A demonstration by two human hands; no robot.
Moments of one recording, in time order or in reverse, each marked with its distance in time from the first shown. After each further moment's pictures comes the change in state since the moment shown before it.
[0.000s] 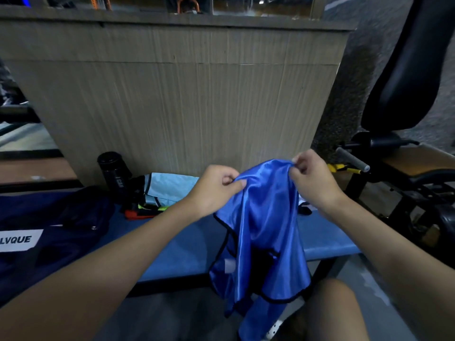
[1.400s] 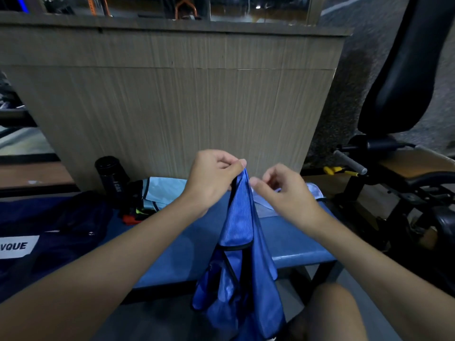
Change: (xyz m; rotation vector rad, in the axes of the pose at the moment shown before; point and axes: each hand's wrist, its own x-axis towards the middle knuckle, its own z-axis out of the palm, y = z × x) left_hand -0.004 0.048 -0.004 -0.178 0.259 0.005; right_hand -0.030 -0.026 0.025 0.134 -0.163 -0.124
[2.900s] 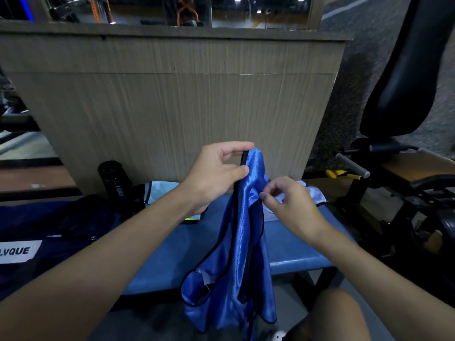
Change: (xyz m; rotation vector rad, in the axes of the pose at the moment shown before) left_hand -0.001 0.020 -0.012 -0.125 -0.224 0.047; right_hand -0.001 0.017 0.000 -0.187 -0.004 -0.015
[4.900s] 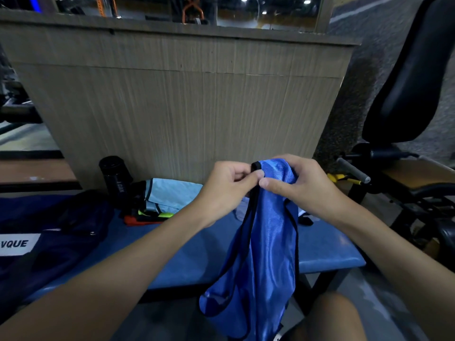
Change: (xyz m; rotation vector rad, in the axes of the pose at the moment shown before) left_hand 0.001 -0.034 0.012 0.002 0.007 0.030; right_hand 0.018 -0.038 -0.039 0.157 -0.190 -0.143
